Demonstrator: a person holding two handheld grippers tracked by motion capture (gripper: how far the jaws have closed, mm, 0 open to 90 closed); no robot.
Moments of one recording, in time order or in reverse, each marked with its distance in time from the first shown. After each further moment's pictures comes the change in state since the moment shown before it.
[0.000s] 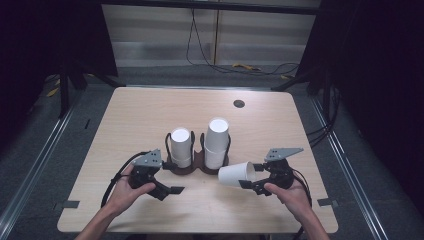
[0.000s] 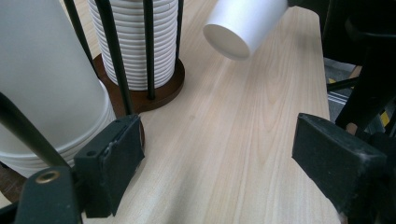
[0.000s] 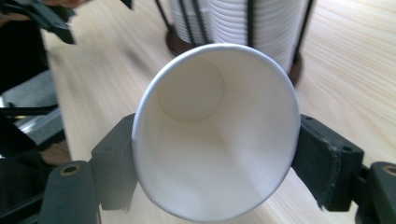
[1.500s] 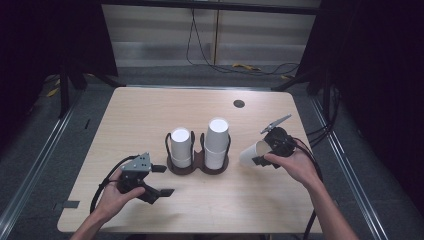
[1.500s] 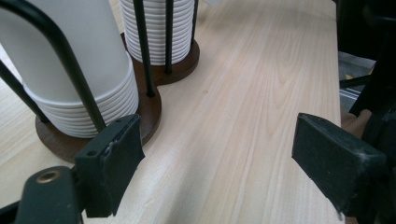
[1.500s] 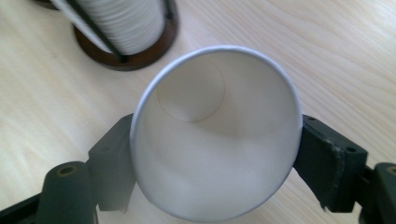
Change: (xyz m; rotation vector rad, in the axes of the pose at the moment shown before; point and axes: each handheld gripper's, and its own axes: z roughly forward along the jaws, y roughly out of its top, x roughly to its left) left arm -0.003 -0.018 -0.022 0.007 0.061 -0.014; right arm -0.051 0.061 0.000 0.388 -0.300 0.001
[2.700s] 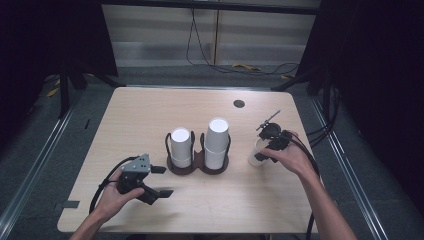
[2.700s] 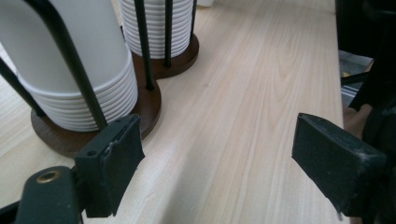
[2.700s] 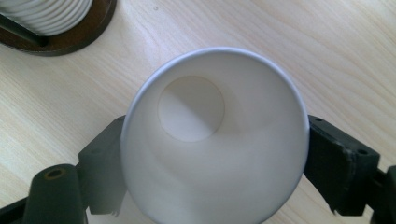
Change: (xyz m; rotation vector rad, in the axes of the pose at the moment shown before) left arm 0.004 -0.008 0.002 0.015 -0.010 0.007; right arm -0.015 0.015 0.025 0.138 -0.121 -0.012
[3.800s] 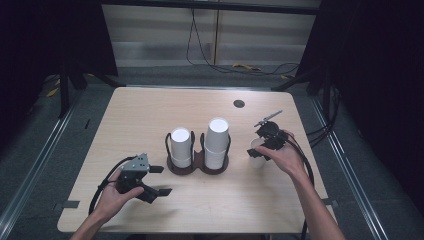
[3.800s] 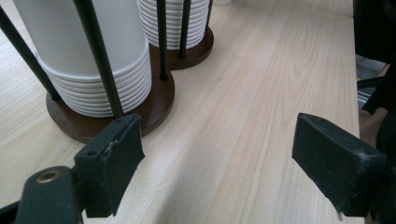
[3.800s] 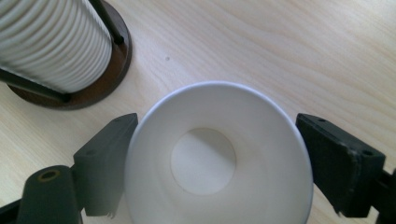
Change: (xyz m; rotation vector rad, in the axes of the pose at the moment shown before) left arm 0.004 -0.005 -0.001 0.006 0.041 -0.041; right arm 0.002 0.004 0.007 -0.158 0.049 0.093
